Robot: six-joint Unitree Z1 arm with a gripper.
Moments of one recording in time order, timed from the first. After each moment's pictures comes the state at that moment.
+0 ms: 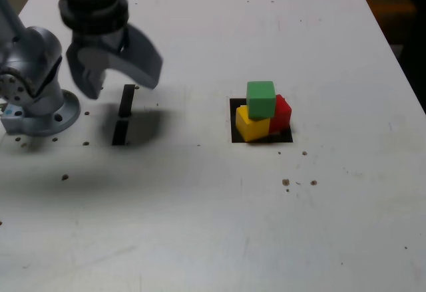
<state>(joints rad) -0.14 1.36 -0.79 1.11 0.05 -0.05</state>
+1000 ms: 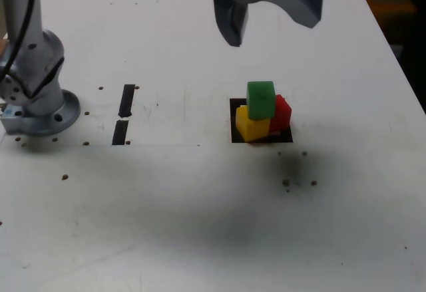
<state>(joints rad) -0.23 1.84 -1.78 1.50 0.12 0.01</state>
